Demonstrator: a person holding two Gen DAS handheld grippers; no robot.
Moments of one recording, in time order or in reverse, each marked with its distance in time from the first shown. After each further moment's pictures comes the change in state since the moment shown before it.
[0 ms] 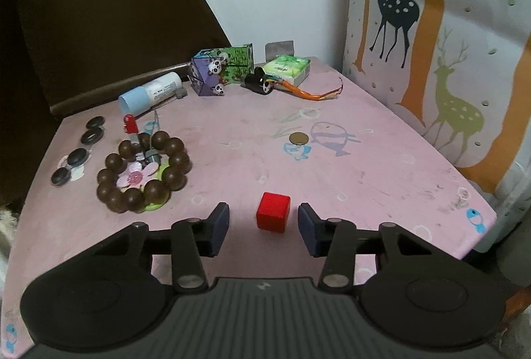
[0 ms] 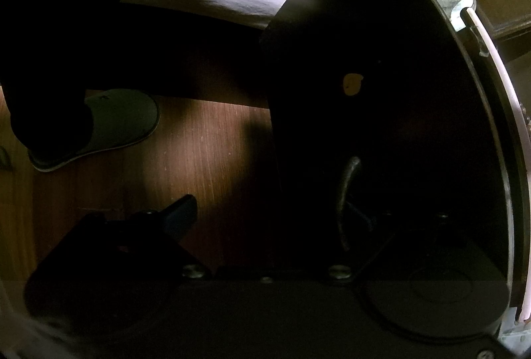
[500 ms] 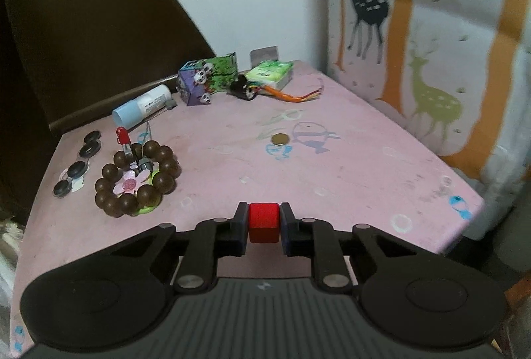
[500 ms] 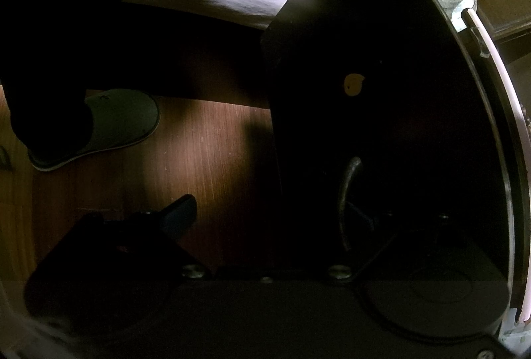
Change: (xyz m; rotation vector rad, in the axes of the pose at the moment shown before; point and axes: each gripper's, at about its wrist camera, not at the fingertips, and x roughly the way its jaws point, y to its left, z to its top) left arm -0.032 -0.020 -0.008 0.072 -0.029 -0.008; right arm 0.001 0.001 0.001 -0.004 0.002 0.001
